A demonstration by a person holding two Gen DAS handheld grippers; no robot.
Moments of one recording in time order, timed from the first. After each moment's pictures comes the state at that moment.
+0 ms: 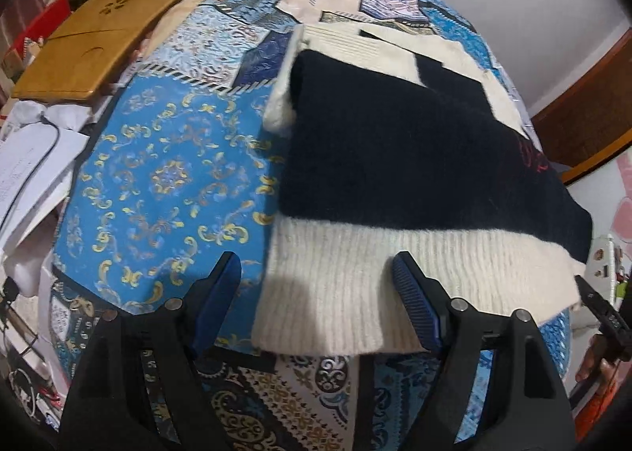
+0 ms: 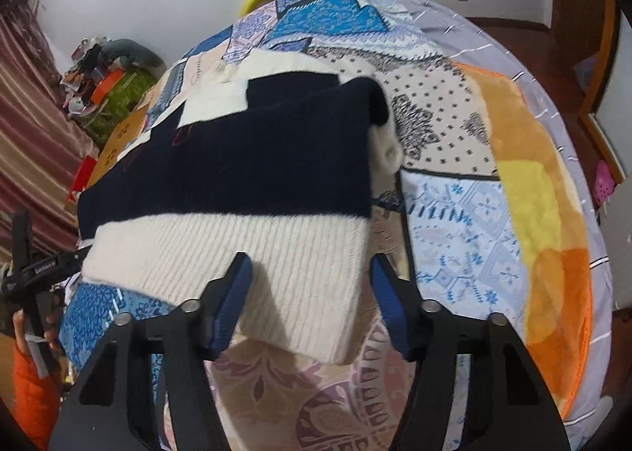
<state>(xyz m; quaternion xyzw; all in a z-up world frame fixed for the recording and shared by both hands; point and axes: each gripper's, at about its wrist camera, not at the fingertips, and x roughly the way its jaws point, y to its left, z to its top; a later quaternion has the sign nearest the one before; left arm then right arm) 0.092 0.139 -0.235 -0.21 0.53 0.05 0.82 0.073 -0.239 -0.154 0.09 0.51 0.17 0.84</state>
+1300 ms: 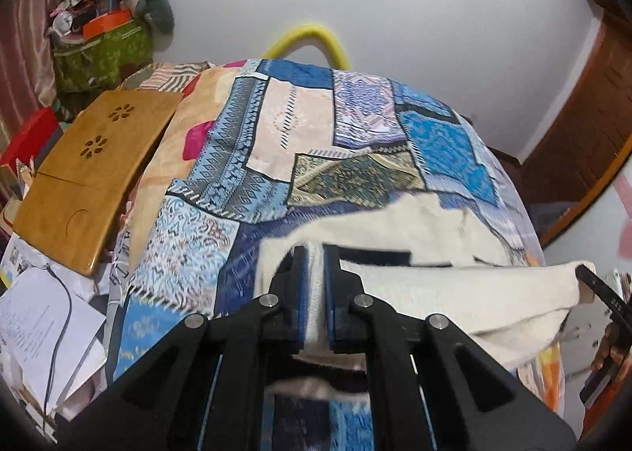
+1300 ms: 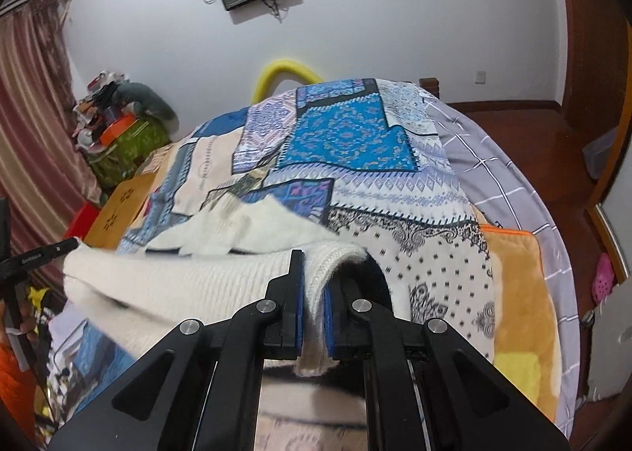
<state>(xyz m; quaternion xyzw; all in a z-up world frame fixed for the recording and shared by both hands) 0.224 0.168 -0.129 -0.15 0.41 0.07 0.90 0.205 -0.217 -0.084 0.06 0.40 0.18 0.90</state>
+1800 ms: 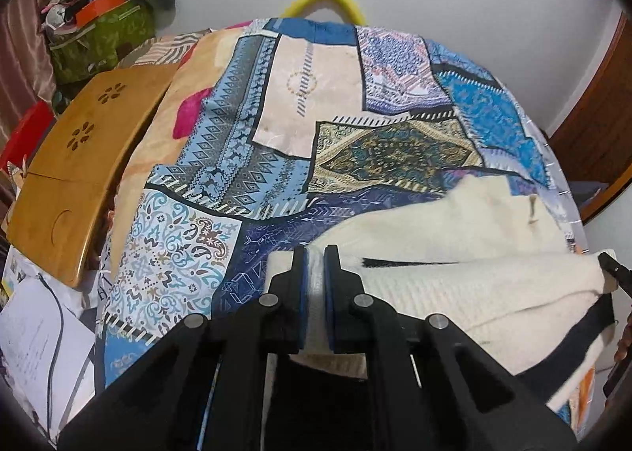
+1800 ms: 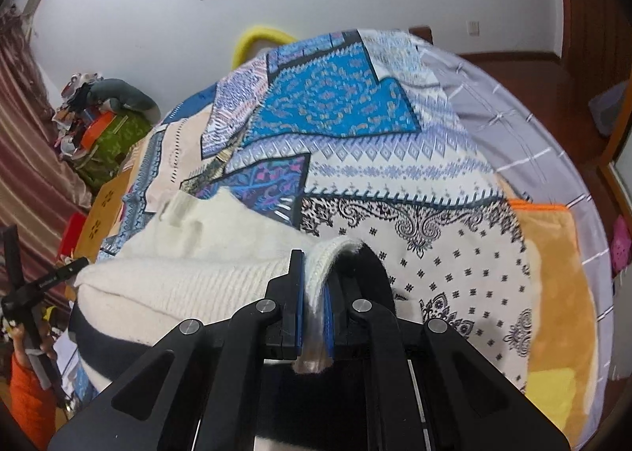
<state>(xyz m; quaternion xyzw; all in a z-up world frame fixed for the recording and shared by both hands) 0.291 0.180 -0.201 -0.12 0.47 0.10 0.87 0.272 -0.218 -0.142 0.10 0.46 0.17 0.86</state>
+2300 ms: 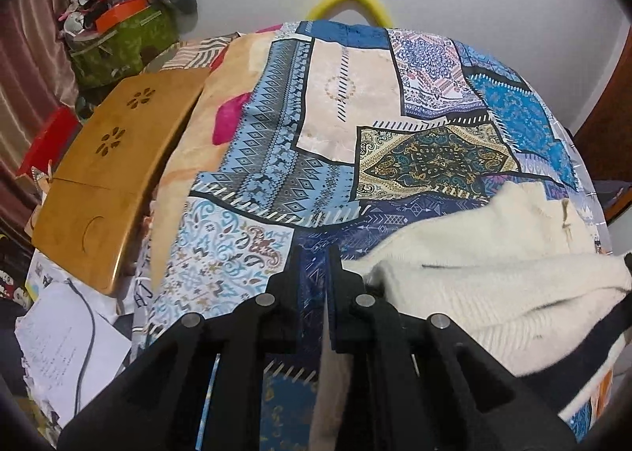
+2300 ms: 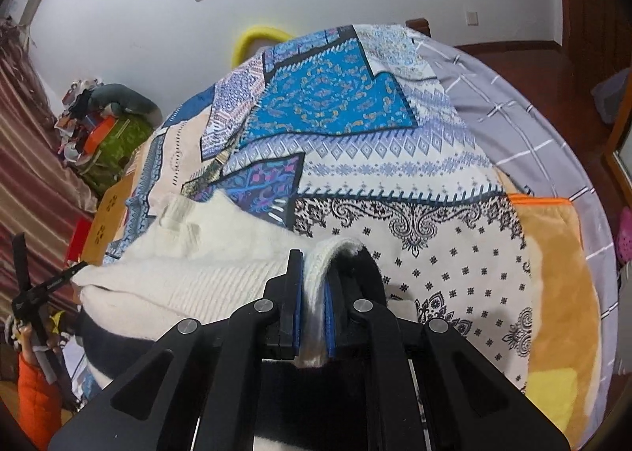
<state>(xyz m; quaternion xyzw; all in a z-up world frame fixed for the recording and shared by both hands) 0.283 0.206 -0.191 -0.09 0.47 0.14 0.87 0.271 -0.229 -0.132 0.12 0.46 0.18 0.86</state>
